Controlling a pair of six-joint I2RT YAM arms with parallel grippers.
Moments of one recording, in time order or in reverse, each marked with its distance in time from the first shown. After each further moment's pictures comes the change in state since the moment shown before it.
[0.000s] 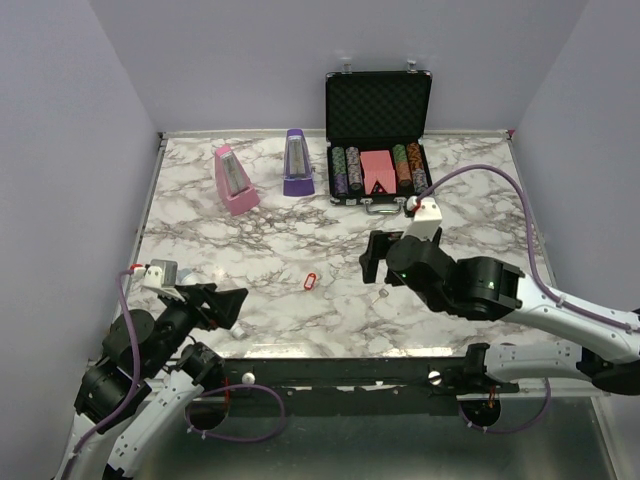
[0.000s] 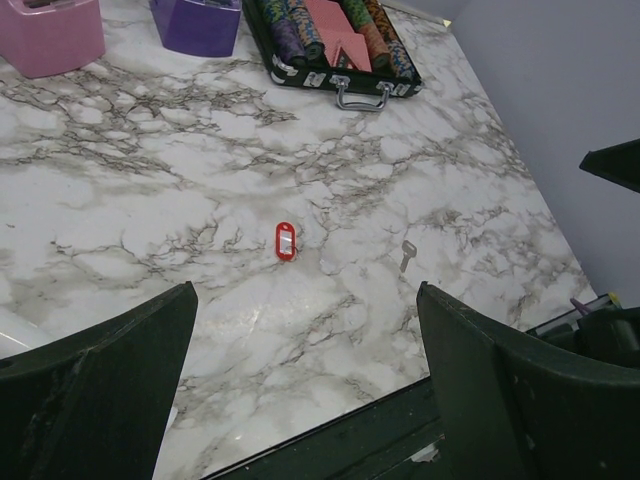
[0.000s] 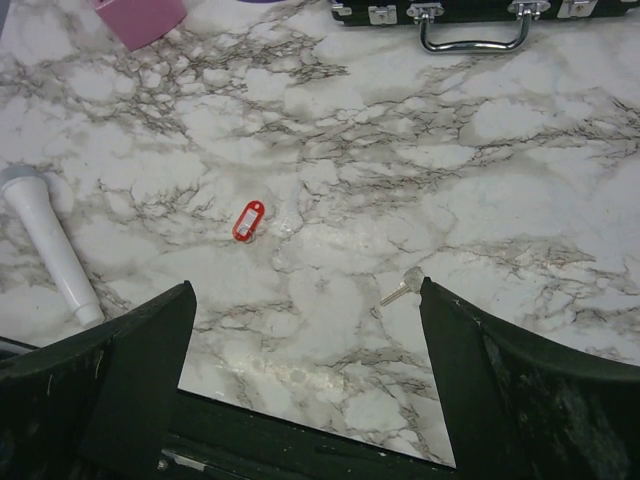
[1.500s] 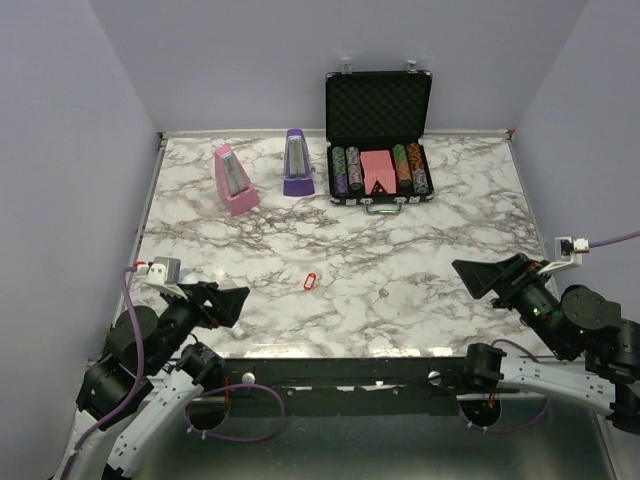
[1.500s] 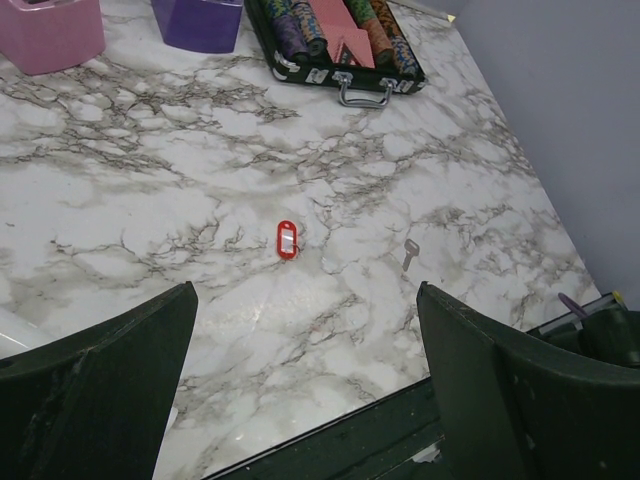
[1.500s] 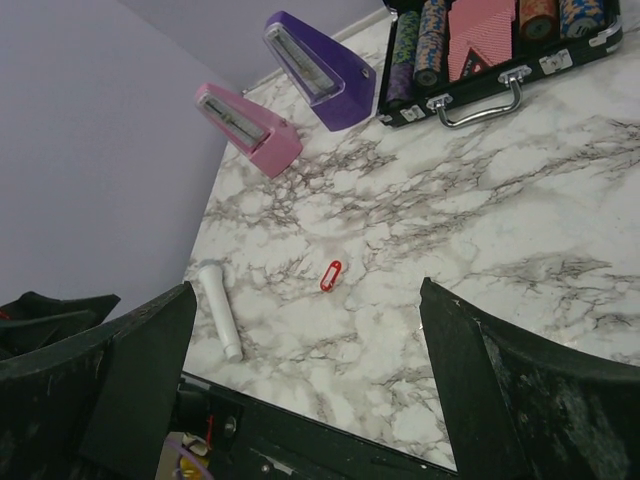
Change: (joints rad) left arm 0.000 0.019 -0.005 0.008 0.000 0.001; right arm 0.000 -0.790 -0.237 -0.027 0.057 0.065
